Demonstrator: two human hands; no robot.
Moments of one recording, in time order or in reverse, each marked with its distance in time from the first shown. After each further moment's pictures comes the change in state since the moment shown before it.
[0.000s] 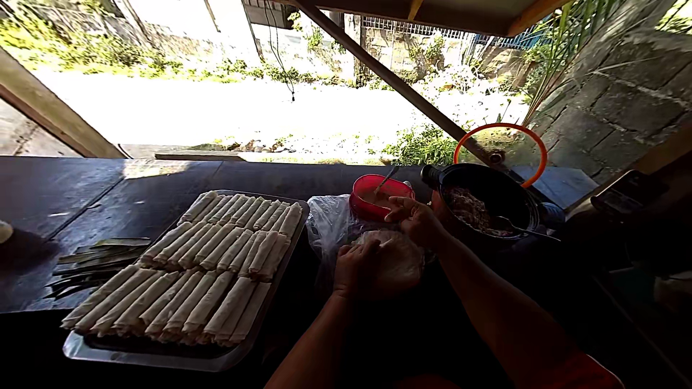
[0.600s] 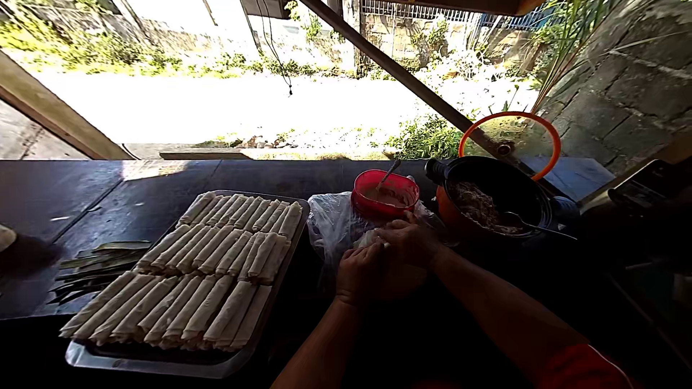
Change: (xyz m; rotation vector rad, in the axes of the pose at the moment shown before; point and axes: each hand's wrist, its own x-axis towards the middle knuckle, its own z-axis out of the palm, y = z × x) left_hand -0.008 0.004 0.002 0.026 0.062 0.039; right_hand -0.012 0.047 0.033 -0.821 -0.232 -0.348
